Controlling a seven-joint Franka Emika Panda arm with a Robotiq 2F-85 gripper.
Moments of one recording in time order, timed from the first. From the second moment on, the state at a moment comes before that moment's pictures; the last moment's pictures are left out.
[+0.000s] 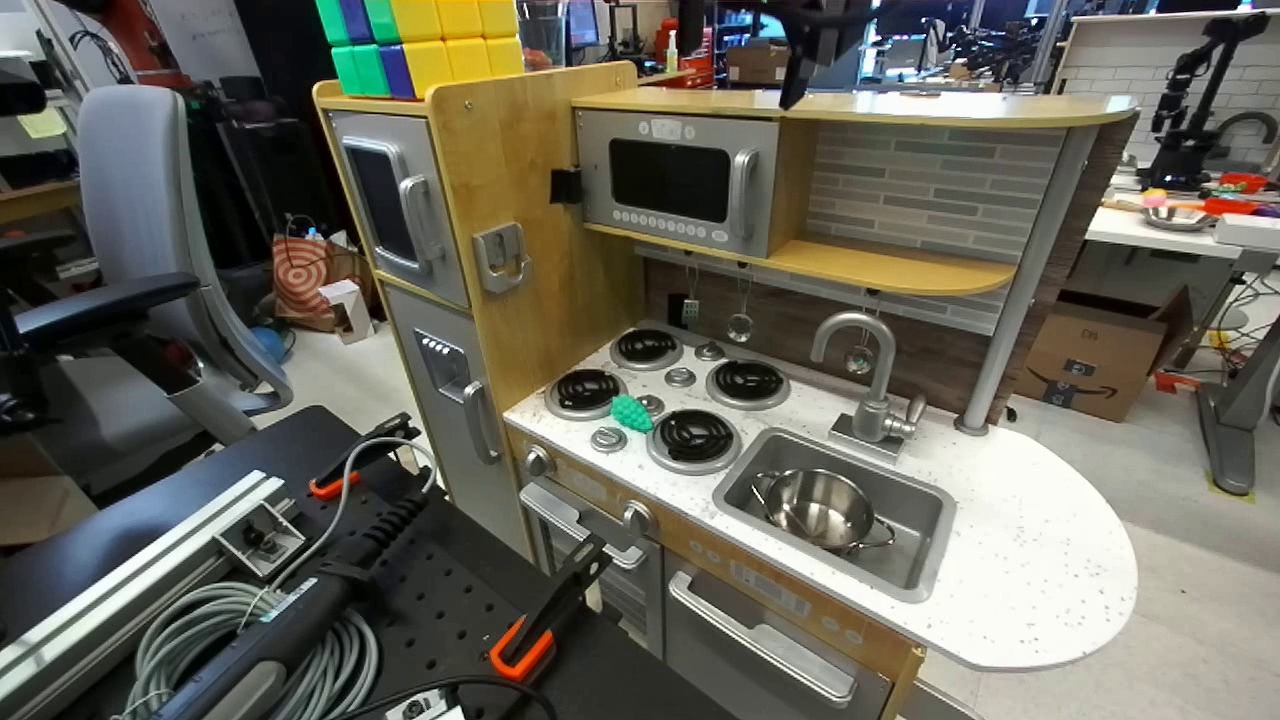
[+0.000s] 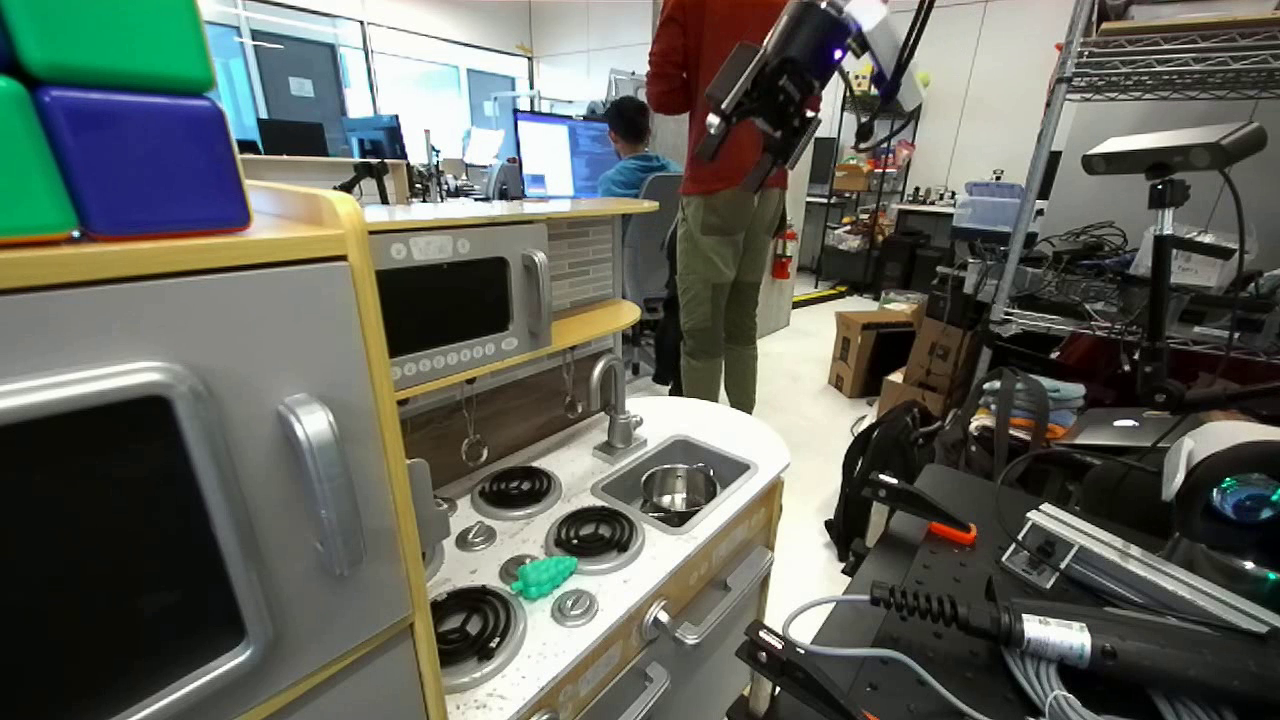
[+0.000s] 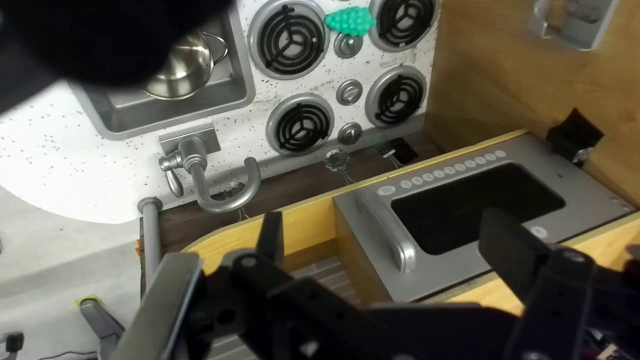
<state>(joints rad) -0.04 -0.08 -0.24 -2.25 0.58 2.39 -0.59</state>
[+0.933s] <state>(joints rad) -0.07 0.01 -0.20 -2.17 0.45 2.15 -0.80</state>
